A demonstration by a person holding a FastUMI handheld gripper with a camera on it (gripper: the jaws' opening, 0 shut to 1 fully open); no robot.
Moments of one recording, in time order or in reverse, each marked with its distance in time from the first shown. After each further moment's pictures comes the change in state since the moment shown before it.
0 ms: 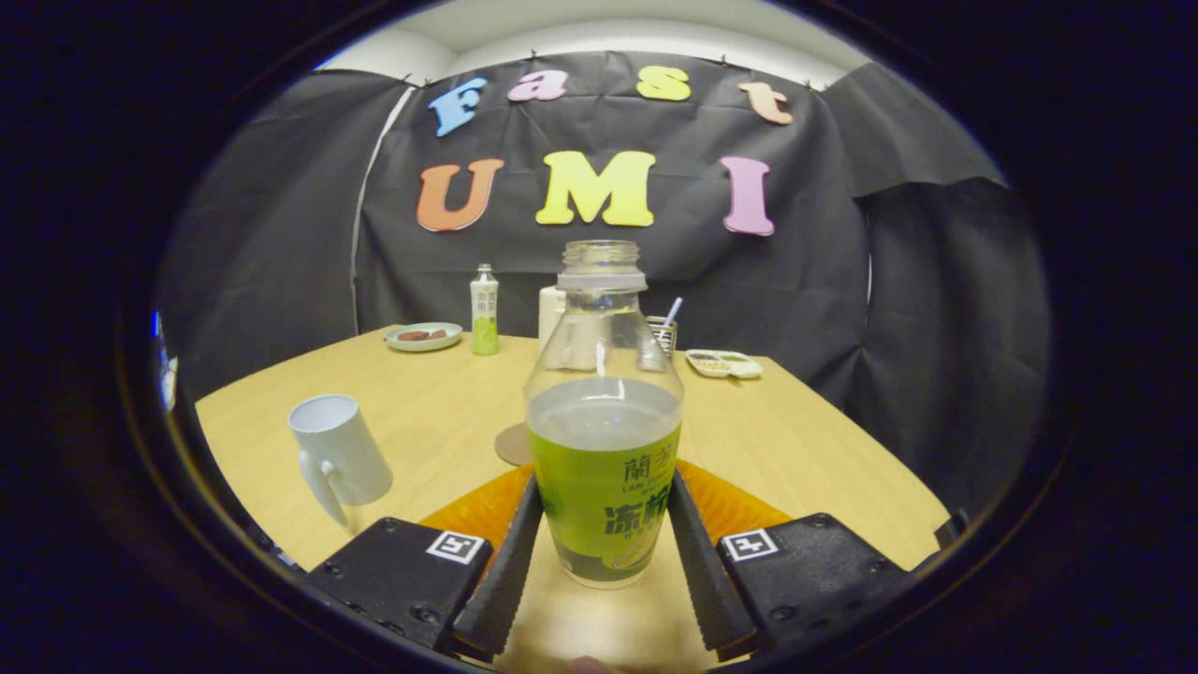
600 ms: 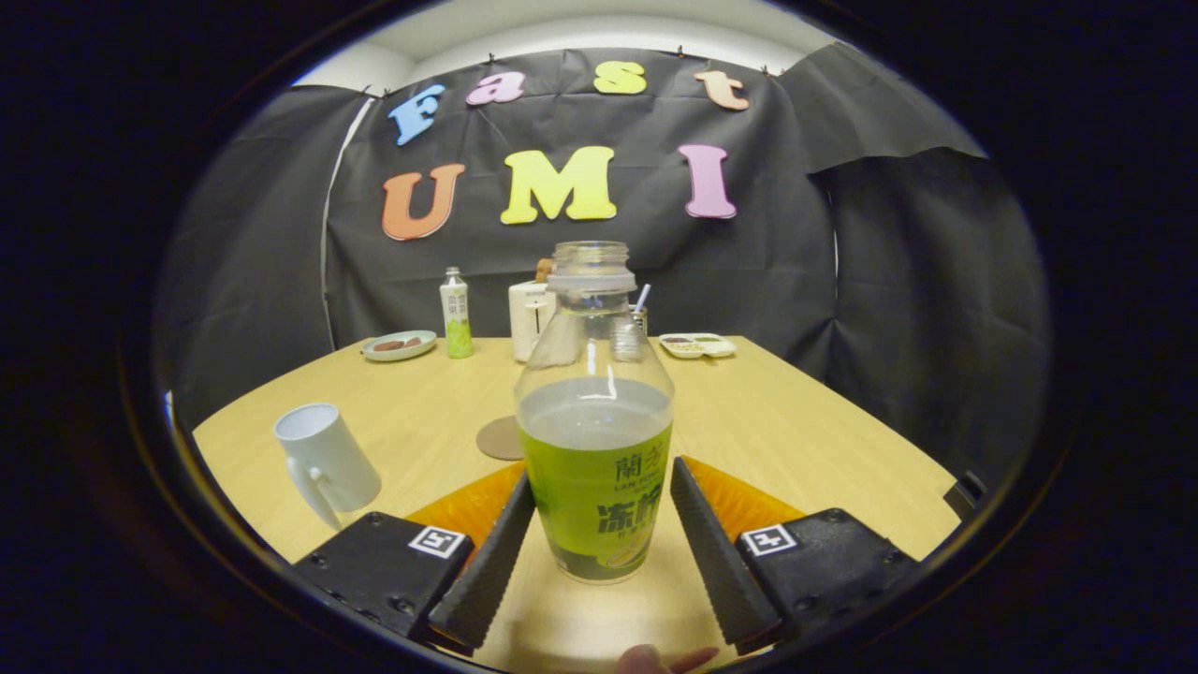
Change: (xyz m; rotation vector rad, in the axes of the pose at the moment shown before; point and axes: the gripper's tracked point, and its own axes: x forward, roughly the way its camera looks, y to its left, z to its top) arm -0.008 -0.011 -0.027 0.172 0.023 -0.063
